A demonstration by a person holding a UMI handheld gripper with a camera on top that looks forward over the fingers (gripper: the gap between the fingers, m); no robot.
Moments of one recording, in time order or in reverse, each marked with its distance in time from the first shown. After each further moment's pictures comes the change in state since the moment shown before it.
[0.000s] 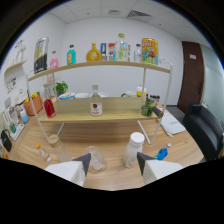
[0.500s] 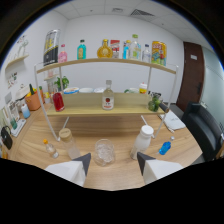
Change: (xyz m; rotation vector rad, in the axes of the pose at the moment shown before) arm -0.038 0.015 -0.020 -0.046 0.021 -0.021
